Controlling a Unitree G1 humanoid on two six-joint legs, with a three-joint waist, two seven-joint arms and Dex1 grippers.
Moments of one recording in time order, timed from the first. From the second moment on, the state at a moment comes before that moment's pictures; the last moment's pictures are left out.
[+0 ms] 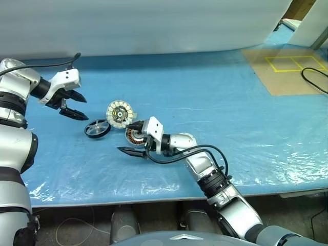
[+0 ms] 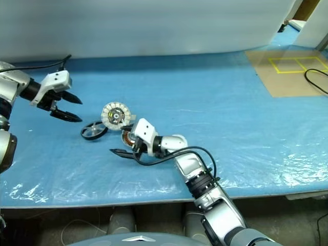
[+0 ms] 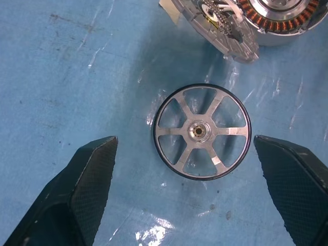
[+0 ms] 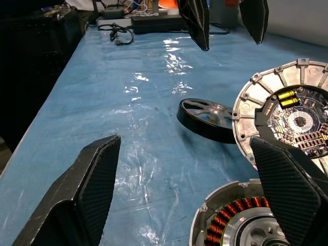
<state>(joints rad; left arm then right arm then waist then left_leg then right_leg) -1.28 0.88 -0.51 1.25 0.05 -0.10 -1.61 -0.49 -0.01 0.41 0.25 0.08 0.07 0.86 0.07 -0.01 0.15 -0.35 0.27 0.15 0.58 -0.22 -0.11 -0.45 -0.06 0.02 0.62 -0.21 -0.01</state>
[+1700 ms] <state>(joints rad) -1.21 0.83 -0.40 1.31 0.28 -0.59 -1.50 -0.40 0.01 0.44 0.15 0.08 0.14 0.71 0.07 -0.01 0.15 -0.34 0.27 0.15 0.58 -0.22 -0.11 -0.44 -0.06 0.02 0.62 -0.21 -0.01</state>
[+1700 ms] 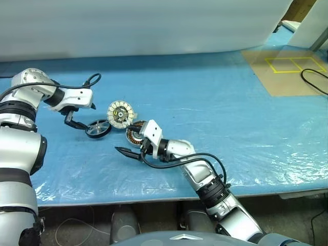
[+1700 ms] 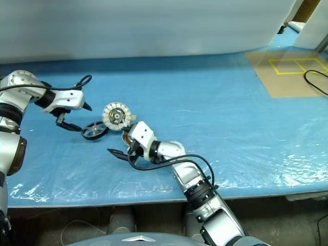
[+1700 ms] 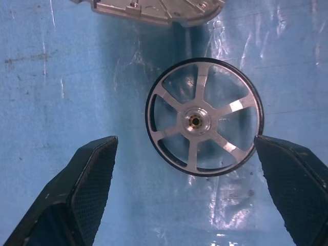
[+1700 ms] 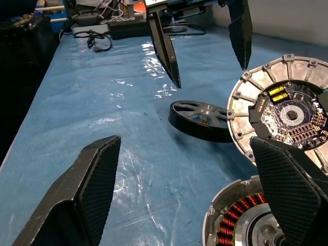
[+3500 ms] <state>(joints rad) -1.22 0.74 -0.36 1.33 0.41 -0.54 -1.45 -0.37 0.00 0.44 0.11 0.08 0.16 0.66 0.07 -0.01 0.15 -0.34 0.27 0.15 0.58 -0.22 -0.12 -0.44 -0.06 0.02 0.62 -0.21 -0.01</state>
